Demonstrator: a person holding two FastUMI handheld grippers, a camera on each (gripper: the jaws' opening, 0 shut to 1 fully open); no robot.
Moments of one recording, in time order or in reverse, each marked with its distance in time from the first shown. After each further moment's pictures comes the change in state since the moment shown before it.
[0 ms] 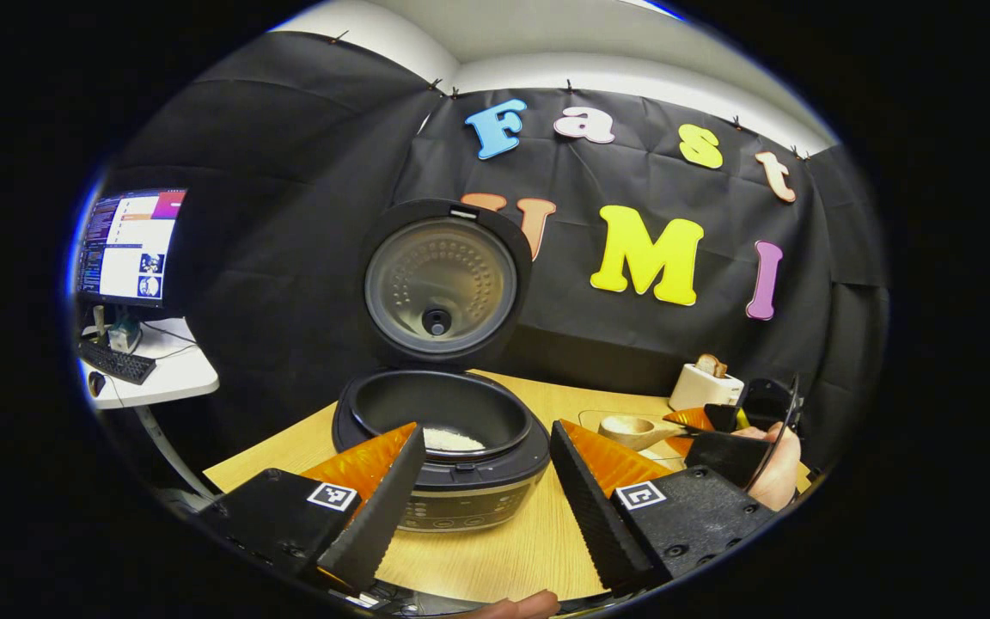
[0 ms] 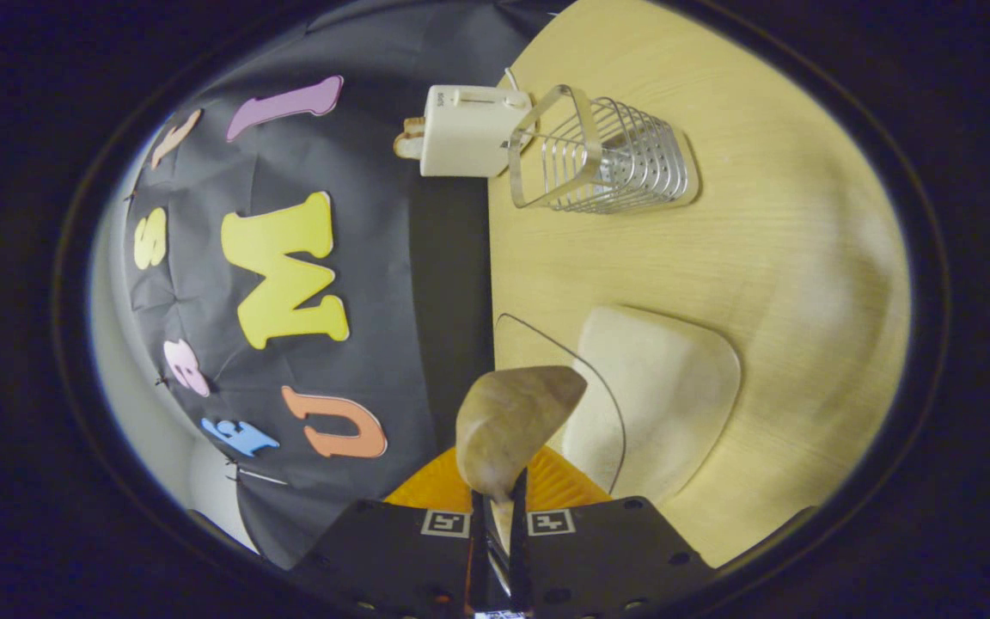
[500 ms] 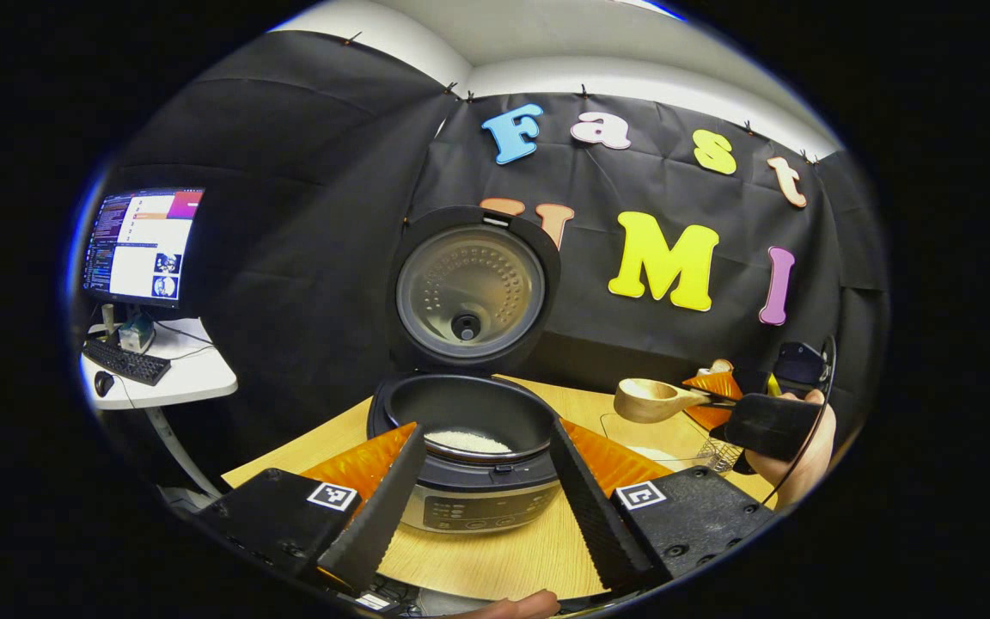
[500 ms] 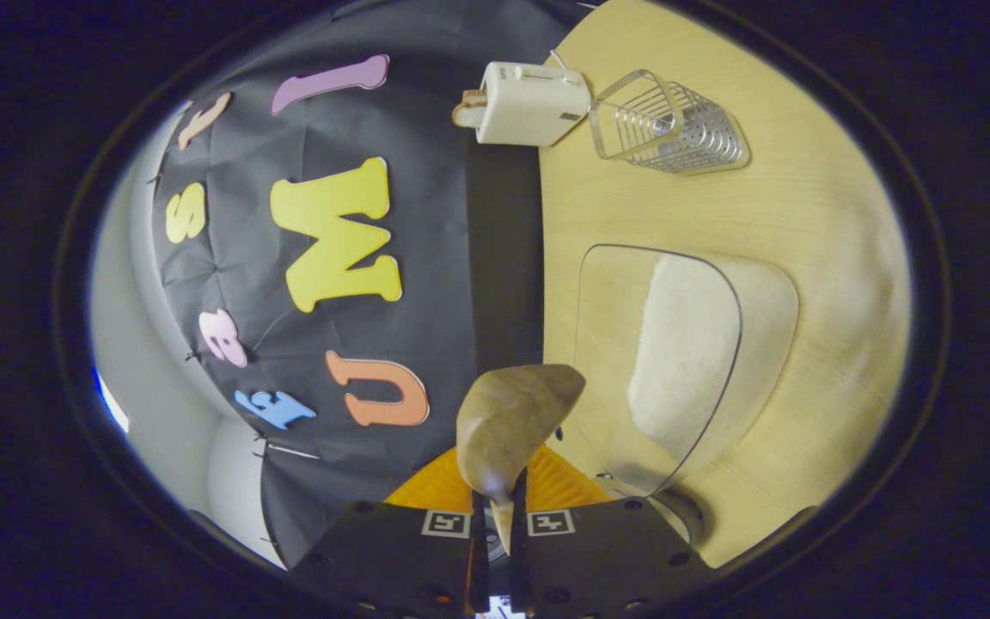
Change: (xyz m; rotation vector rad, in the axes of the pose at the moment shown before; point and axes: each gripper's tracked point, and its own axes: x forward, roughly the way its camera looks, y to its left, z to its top) left arm -0.007 0.024 0.006 -0.012 -0.015 0.033; right arm -0.026 0.055 -0.062 -0.057 0.093 0.116
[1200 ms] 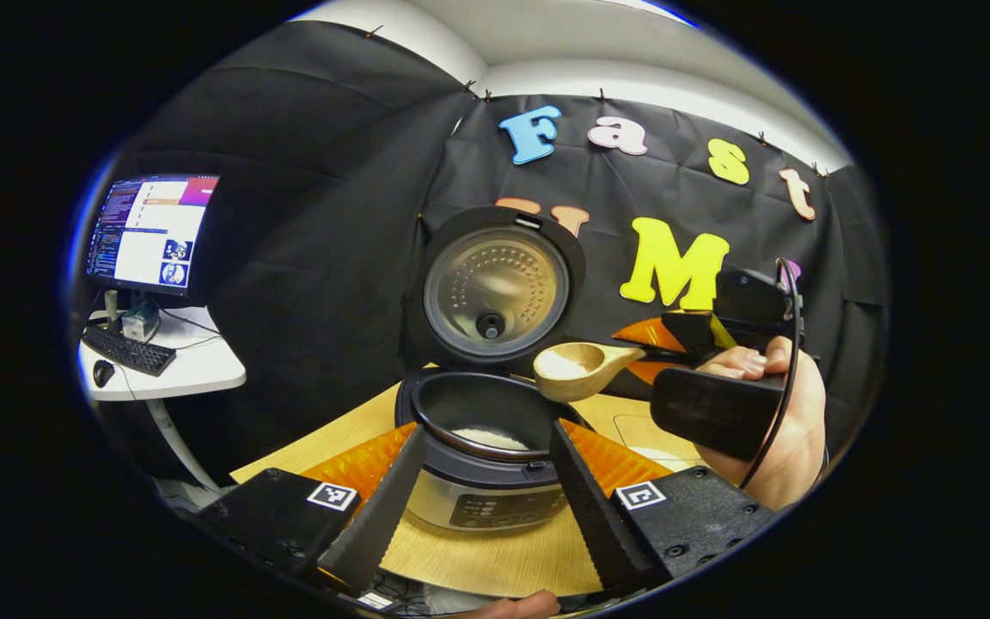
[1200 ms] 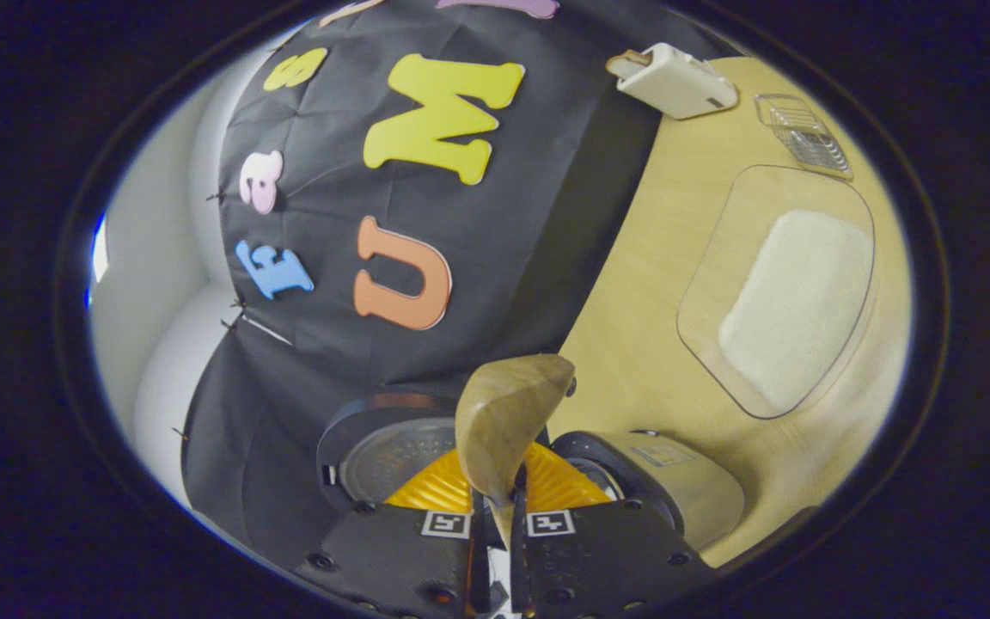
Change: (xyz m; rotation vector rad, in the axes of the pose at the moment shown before) left arm -0.003 0.028 -0.003 -0.040 0.007 0.015; right arm 0.053 0.040 -0.147 -0.433 0.125 -0.025
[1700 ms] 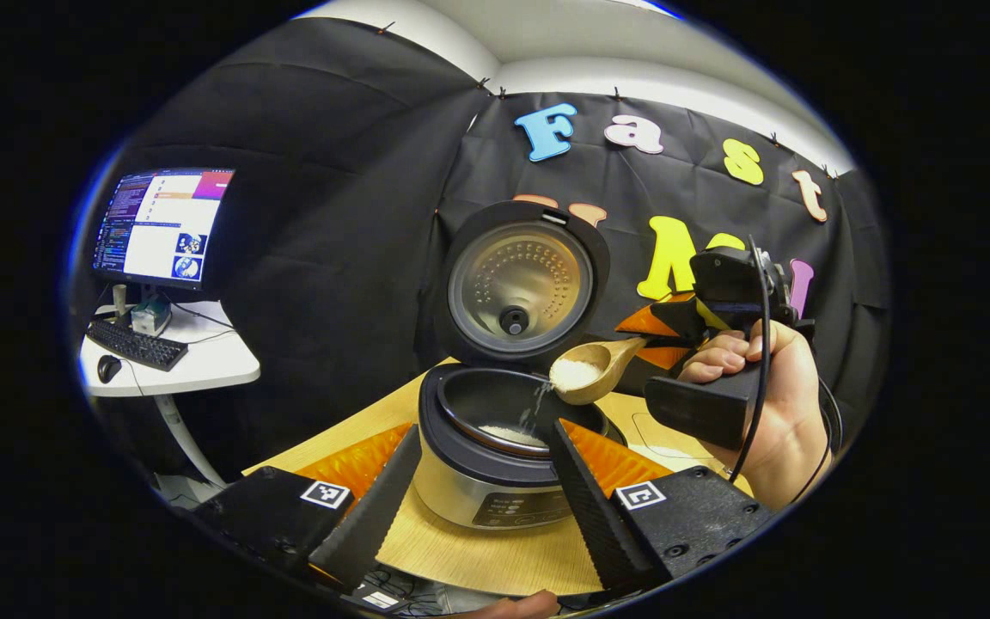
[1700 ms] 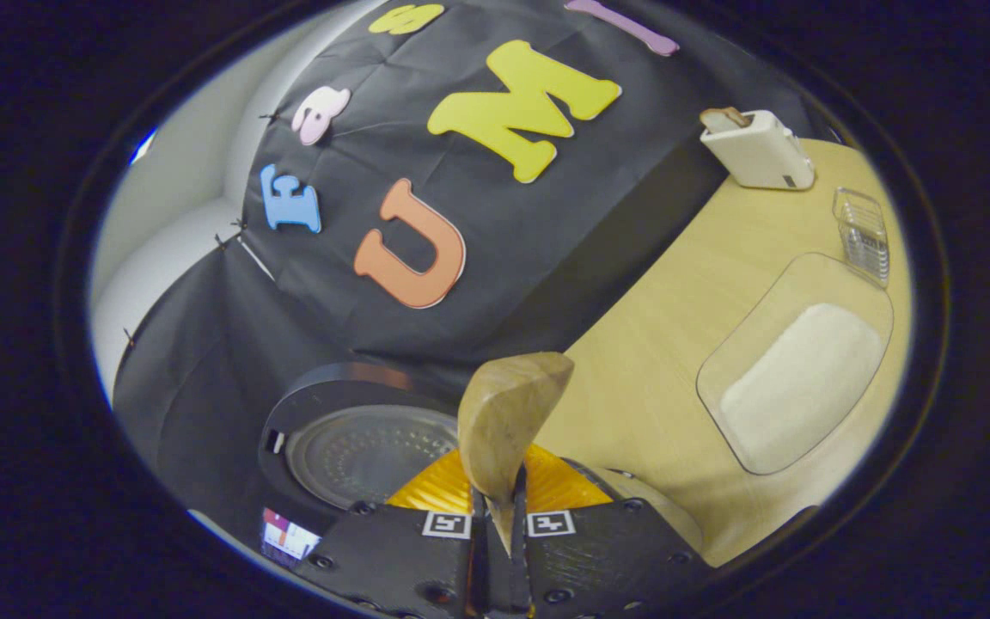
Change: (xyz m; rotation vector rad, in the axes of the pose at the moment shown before) left arm 0.001 0.017 -0.005 -0.012 0.016 0.039; right arm 0.028 0.005 0.002 -0.335 -0.041 -0.108
